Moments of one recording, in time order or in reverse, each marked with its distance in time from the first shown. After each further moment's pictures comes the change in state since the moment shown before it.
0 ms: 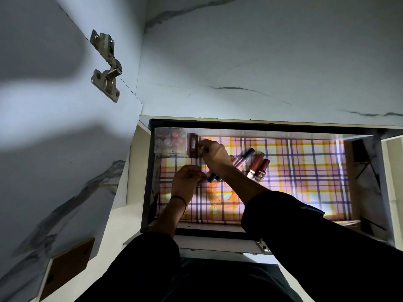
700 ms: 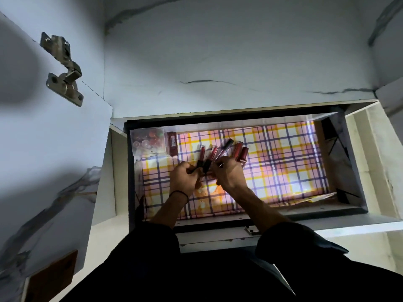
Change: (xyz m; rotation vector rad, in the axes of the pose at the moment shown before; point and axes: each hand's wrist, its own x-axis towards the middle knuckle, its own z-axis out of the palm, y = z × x) left_hand -0.004 0.005 0.038 0.531 -0.011 0.131; right_hand -0.078 0.062 -0.021 0.185 0.242 0.259
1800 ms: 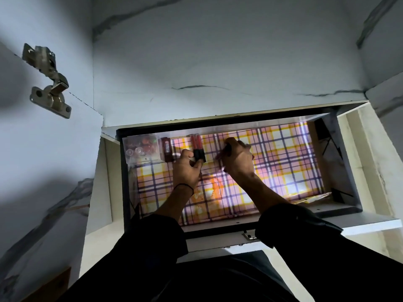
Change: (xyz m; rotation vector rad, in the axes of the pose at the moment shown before) left_hand 0.026 0.022 0.018 0.074 0.104 0.189; right_hand 0.047 0.009 -0.027 -0.251 0.205 -0.194
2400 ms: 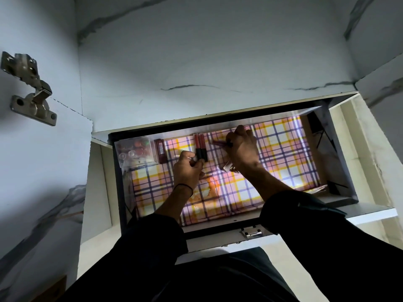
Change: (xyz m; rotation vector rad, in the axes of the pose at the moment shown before) left_hand -0.001 0.000 0.014 -0.265 -0.120 -0.102; right_hand 0.017 0.006 -0.032 -0.368 -0.008 -0.071
